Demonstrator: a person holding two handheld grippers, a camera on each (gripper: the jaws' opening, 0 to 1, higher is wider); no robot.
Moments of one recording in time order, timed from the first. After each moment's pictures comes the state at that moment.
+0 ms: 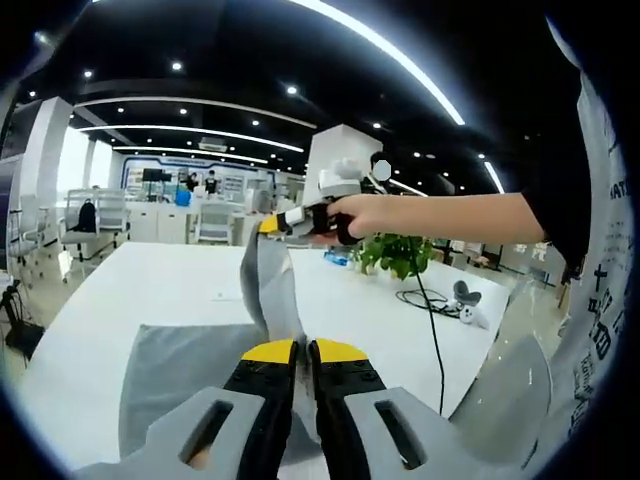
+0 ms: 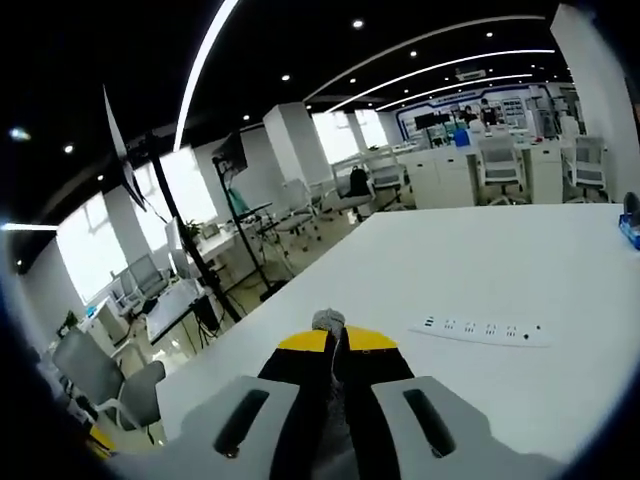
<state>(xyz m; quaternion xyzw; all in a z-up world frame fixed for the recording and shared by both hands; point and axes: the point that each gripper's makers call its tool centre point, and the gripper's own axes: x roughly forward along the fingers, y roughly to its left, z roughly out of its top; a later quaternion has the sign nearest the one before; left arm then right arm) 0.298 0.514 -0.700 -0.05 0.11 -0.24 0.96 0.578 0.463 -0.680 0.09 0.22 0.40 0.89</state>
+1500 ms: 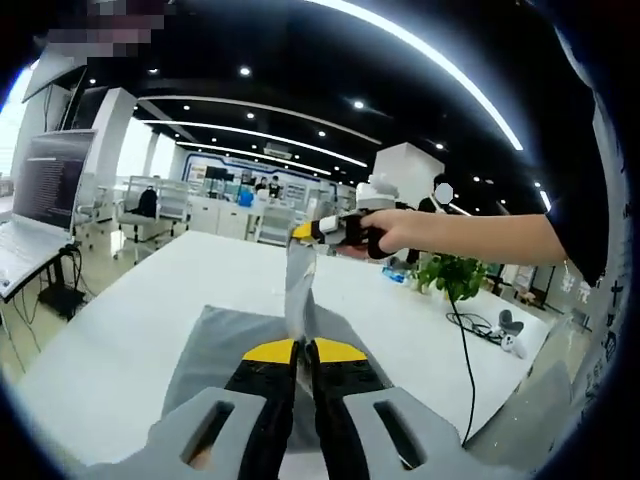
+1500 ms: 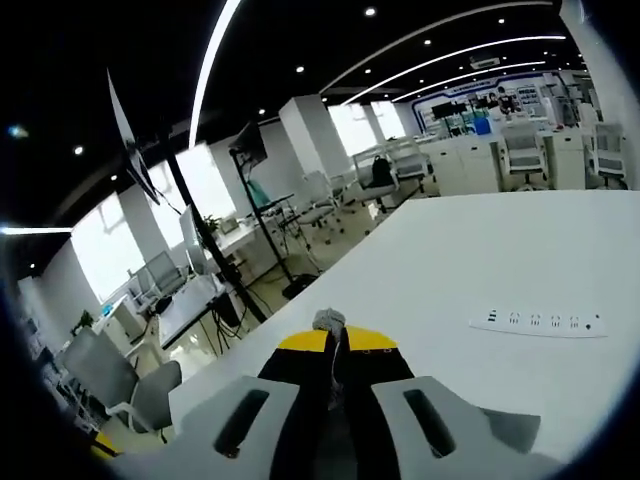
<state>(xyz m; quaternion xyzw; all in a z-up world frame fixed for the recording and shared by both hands) 0.281 0.596 -0.719 -0.11 0.10 -0.09 0.98 0.569 0.567 -0.706 0.09 0.24 0.44 0.86</state>
